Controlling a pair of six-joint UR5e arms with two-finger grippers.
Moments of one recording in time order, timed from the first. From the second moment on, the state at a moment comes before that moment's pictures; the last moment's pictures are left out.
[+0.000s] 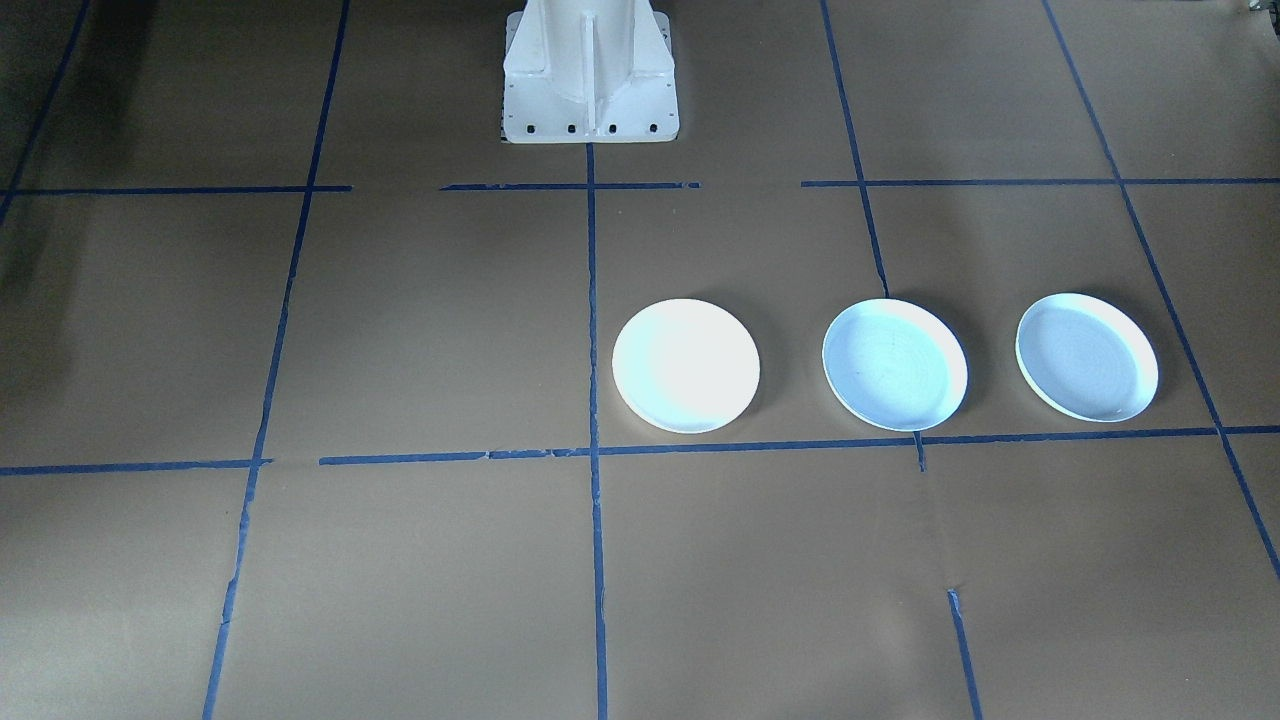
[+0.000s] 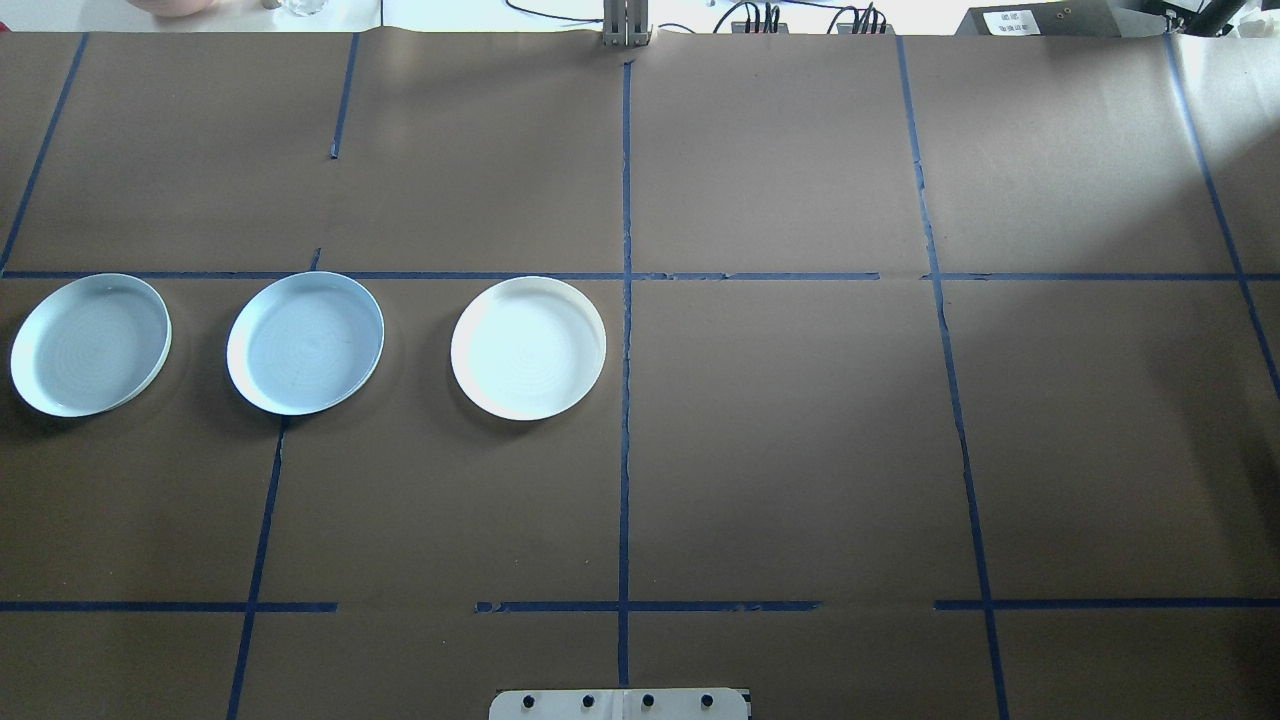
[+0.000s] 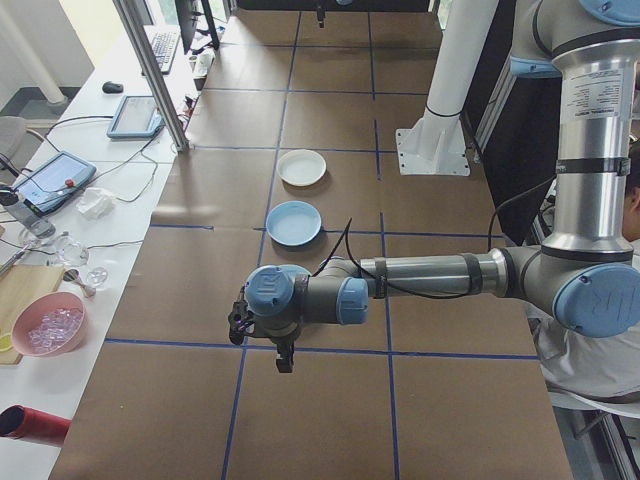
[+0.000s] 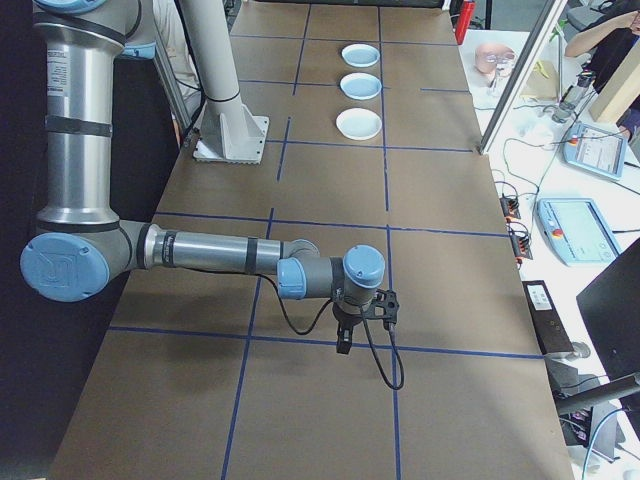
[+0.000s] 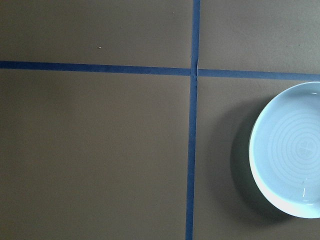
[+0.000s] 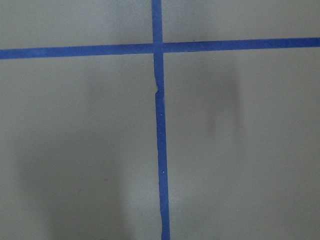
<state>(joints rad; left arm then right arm) -1.56 -1.52 -1.55 -1.64 -2.43 -0.03 1.41 -1.65 1.57 -1.44 2.31 0.21</state>
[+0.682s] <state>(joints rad) -1.56 -1.53 -1.55 -1.64 -2.43 -0.02 1.41 -1.65 1.57 -1.44 2.31 0.21</state>
